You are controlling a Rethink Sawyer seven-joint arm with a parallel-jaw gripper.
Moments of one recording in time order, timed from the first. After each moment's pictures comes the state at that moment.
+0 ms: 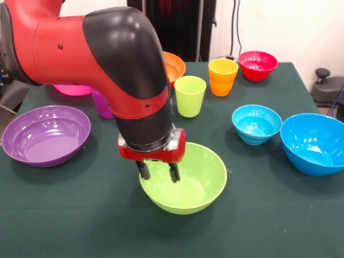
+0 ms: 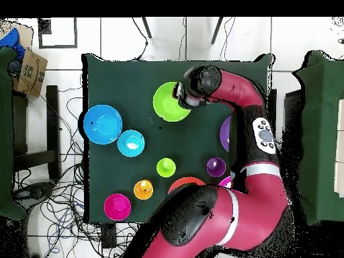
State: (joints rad) arm -0.45 -0.25 0.30 1.01 -0.17 0.96 1.76
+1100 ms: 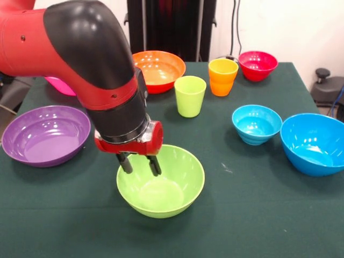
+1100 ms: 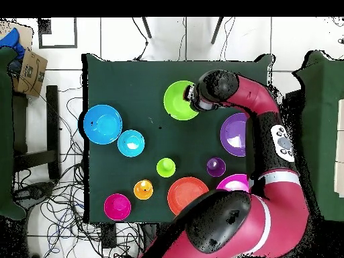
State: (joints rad) arm -0.55 -0.29 0.37 1.07 -0.20 0.95 1.76
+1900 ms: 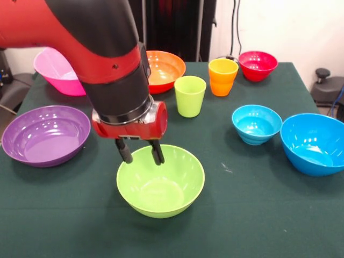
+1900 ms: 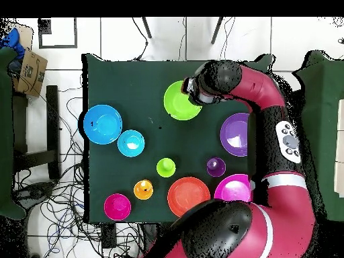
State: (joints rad) arm -0.54 -0.37 0.39 1.08 -0.20 1.00 1.76
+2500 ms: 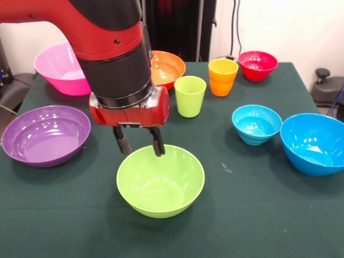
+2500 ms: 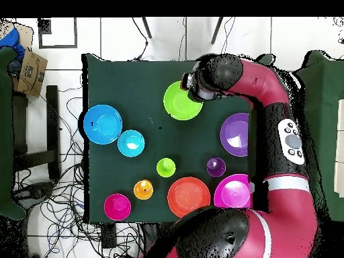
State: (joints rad) arm -0.53 -0.41 0.39 1.07 -0.21 1.02 1.76
